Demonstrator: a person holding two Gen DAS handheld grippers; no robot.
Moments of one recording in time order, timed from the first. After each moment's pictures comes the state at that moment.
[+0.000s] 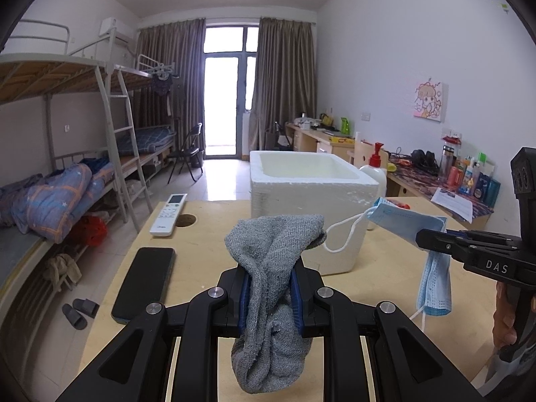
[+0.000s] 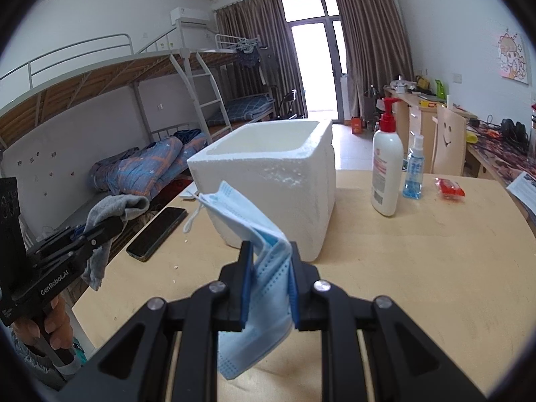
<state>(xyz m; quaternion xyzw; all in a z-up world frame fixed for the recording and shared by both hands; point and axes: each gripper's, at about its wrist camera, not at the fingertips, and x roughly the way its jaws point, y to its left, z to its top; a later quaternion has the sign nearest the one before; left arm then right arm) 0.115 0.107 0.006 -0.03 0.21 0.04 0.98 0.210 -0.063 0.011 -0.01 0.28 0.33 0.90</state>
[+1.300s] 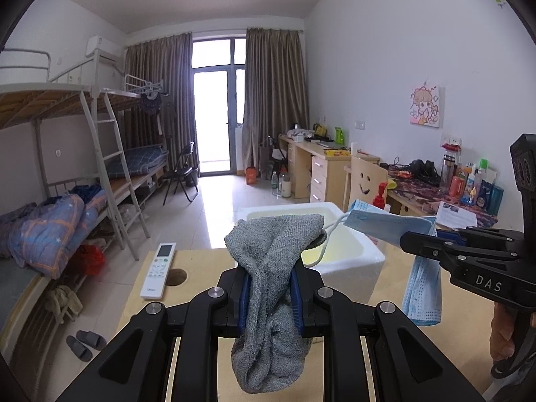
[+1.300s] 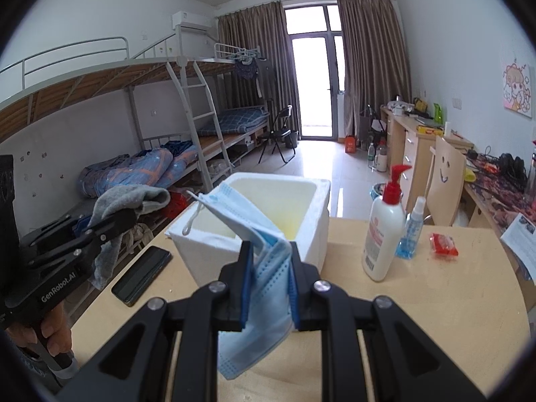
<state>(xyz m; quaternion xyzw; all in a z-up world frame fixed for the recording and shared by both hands) 0.182 0.106 0.061 0.00 0.19 0.03 0.98 0.257 -0.032 0.068 -0.03 0.25 0.31 0.92</state>
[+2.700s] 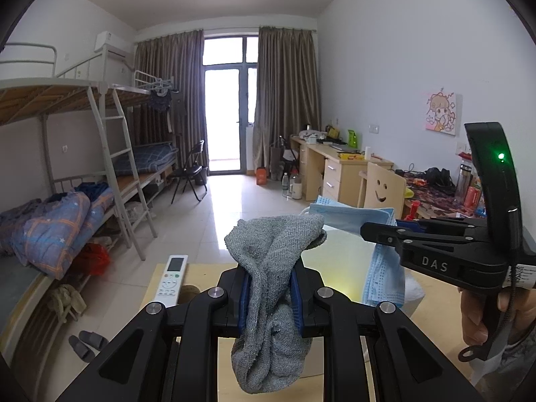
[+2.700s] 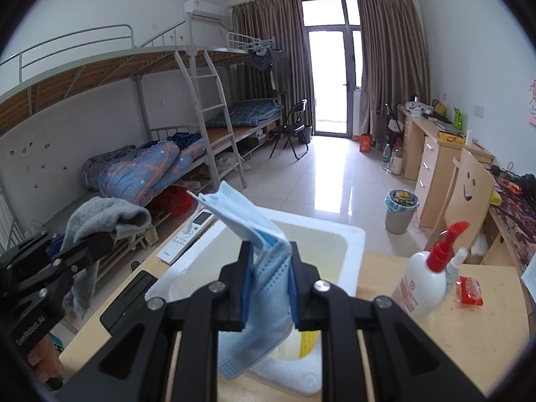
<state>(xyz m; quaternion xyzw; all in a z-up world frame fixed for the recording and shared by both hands) 0.223 0.130 0.072 -0.01 0.19 0.05 0.98 0.328 0.030 0.073 -0.05 0.26 0.33 0.90</state>
